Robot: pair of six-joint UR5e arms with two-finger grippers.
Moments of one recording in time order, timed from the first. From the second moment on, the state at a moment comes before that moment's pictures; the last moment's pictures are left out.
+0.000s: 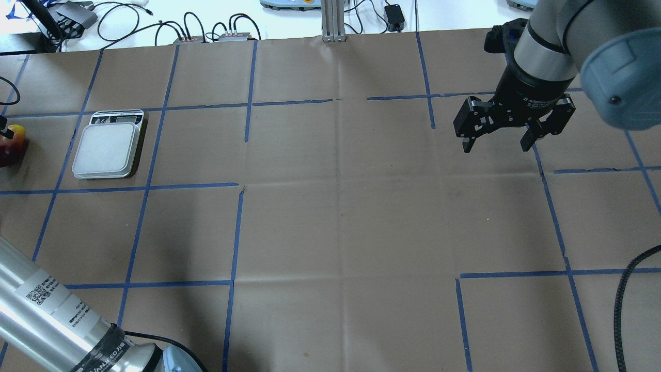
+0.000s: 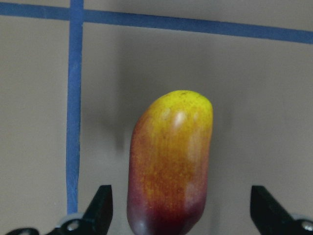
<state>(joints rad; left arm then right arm) -0.77 -2.55 -0.81 -1.36 1.54 0.70 1.53 -1.60 1.68 -1.57 -1.56 -0.02</state>
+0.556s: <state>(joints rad) -0.77 -2.60 -0.78 -1.35 1.53 0.70 1.53 -1.60 1.68 -1.57 -1.56 -0.02</state>
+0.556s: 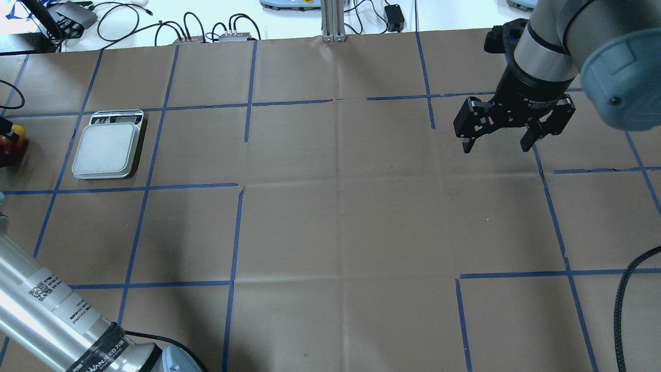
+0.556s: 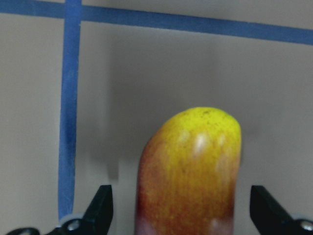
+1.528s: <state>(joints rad) -0.90 -2.44 -0.90 -1.47 1.54 0.70 1.53 -1.60 1.68 -1.57 -1.56 -0.02</state>
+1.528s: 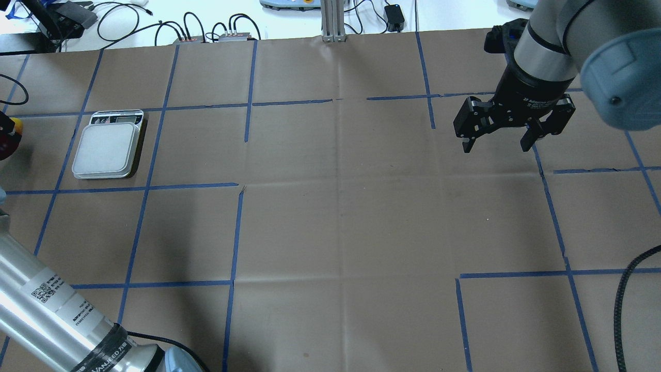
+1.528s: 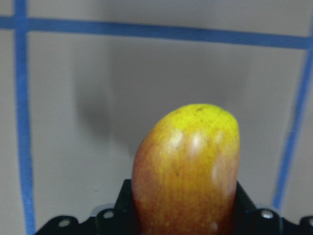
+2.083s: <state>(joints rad) -1.03 -2.27 -1.19 -1.43 1.53 0.62 1.53 -1.60 1.68 -1.57 -1.56 -0.02</state>
